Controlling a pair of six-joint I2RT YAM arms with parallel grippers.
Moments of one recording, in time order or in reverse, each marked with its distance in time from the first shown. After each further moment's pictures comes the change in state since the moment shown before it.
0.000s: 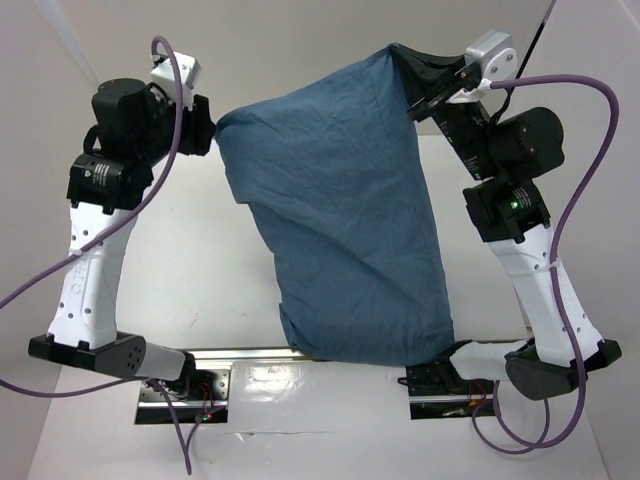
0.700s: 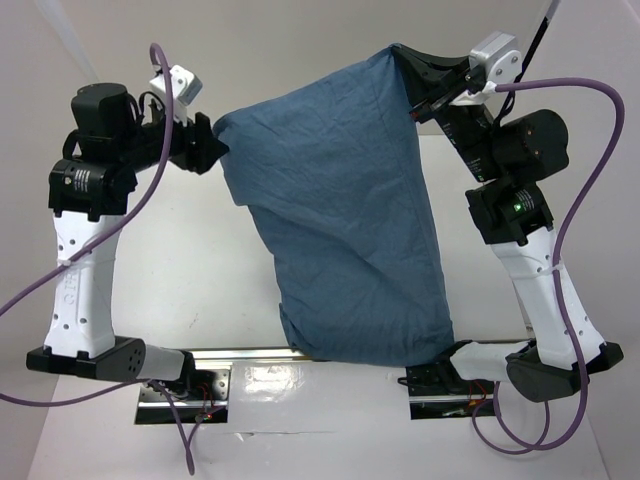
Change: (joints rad) left arm 0.090 -0.011 0.051 -0.139 0.399 0.065; right arm 0.000 -0.013 0.000 0.000 -0.011 0.000
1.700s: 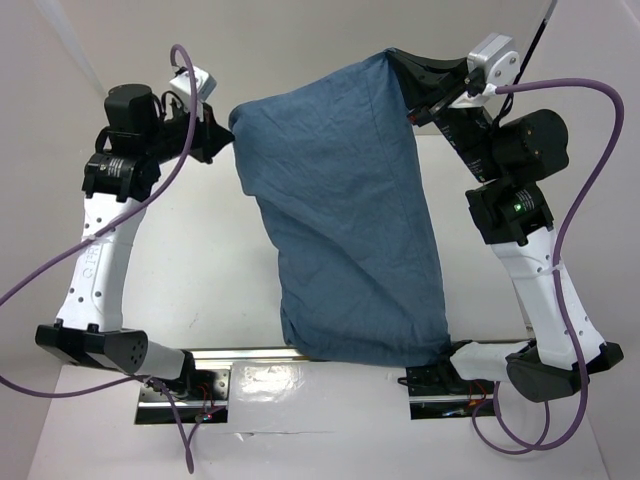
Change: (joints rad) left arm 0.002 0.037 -0.200 0.252 0.074 -0.066; right arm 0.000 0.000 0.000 -0.004 -0.049 0.023
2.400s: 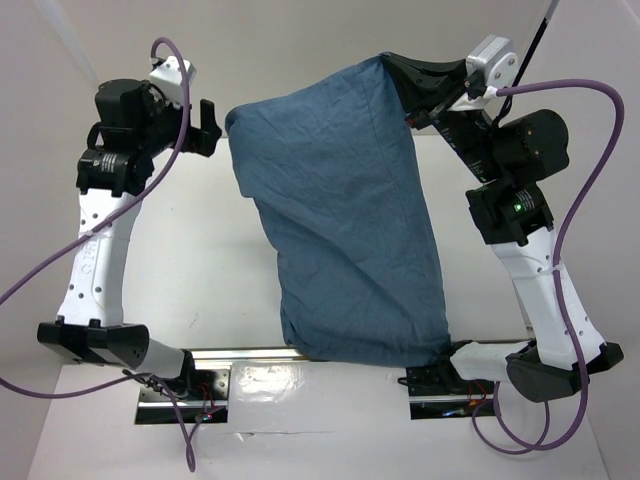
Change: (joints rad) left arm 0.045 0.002 0.036 -0.013 -0.250 0.019; right arm 0.000 0.000 0.000 0.001 -0.053 0.018
